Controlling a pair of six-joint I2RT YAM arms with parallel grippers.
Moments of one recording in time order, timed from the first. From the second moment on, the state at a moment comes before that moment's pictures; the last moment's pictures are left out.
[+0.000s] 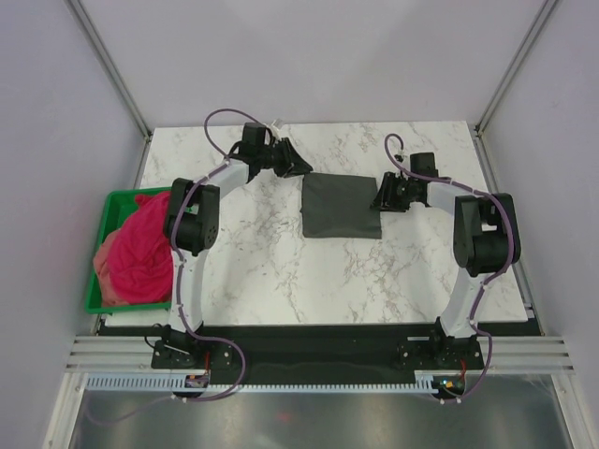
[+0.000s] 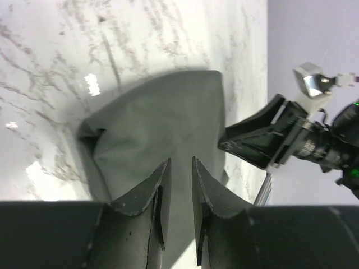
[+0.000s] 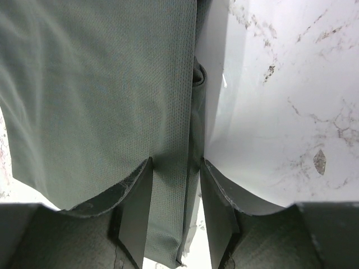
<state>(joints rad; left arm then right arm) -0.29 2.25 1.71 -0.02 0.70 -0.73 0.06 1.94 1.19 -0.21 -0.44 0.27</state>
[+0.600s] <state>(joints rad) -0.28 2.49 1.89 -0.03 0.69 -0.79 0.06 1.83 1.16 -0.24 -0.39 0.26</state>
